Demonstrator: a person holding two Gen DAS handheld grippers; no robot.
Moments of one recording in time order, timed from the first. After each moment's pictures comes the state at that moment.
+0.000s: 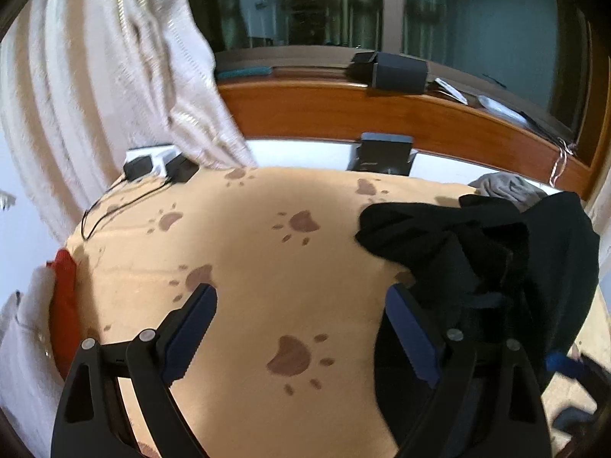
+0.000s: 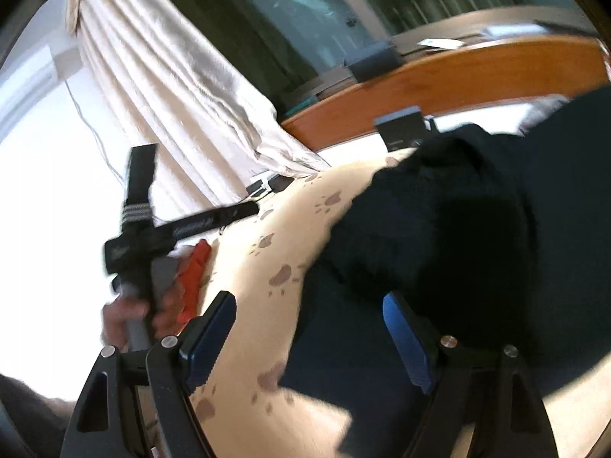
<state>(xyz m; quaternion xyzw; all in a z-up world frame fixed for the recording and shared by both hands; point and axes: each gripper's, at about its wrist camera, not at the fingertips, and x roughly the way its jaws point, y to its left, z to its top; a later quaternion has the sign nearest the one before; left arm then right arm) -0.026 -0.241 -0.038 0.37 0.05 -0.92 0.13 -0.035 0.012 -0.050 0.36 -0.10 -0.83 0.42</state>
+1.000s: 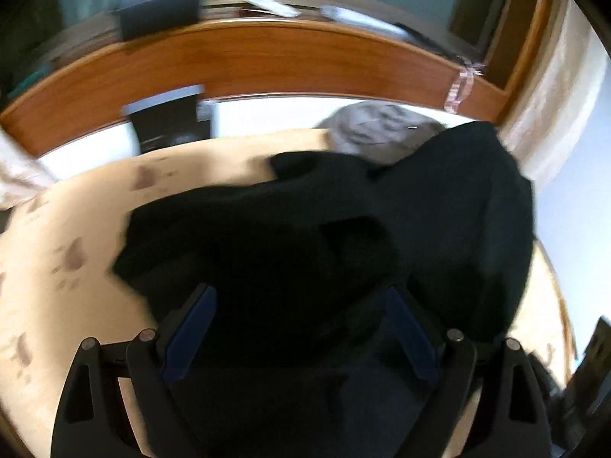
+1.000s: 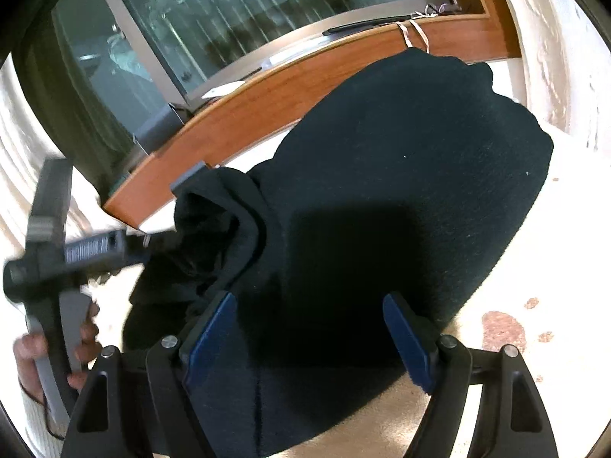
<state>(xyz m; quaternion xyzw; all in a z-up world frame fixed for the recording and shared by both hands) -0.174 -0.064 -0.079 0.48 0.04 -0.87 -0.13 -0.047 0.131 -0.098 0.36 -0.18 -0.91 0.11</state>
